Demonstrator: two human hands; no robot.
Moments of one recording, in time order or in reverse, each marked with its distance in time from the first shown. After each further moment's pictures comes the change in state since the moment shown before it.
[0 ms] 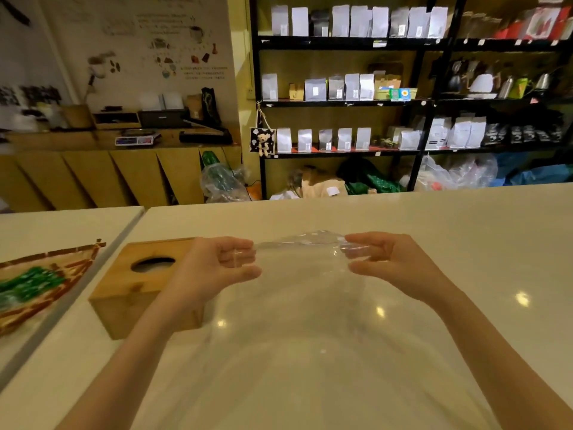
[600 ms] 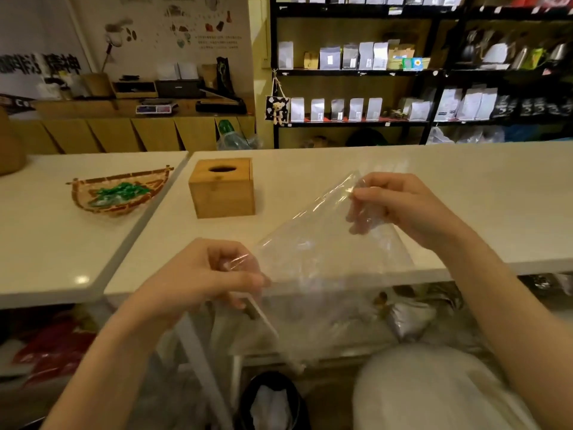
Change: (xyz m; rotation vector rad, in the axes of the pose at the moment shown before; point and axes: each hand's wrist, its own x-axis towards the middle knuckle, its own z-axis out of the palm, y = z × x) left_hand -0.244 -0.006 -0.056 -0.249 -0.307 -0.009; right_hand -0.154 -0.094 0.049 0.359 -0.173 -0.139
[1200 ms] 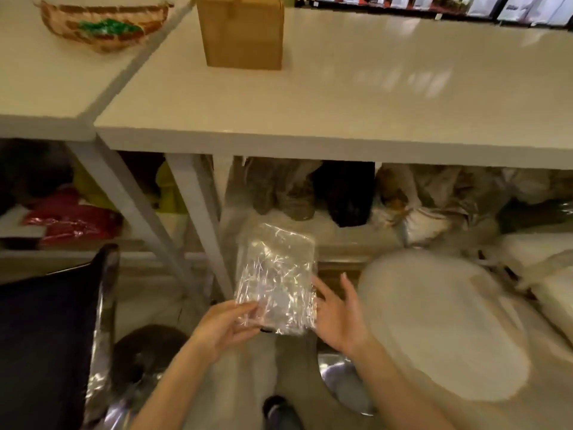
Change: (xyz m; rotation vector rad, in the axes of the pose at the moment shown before) left_hand -0.089 -0.301 0.113 -0.789 0.223 -0.768; right_hand -0.189 0.275 0.194 1.197 0.152 0.908
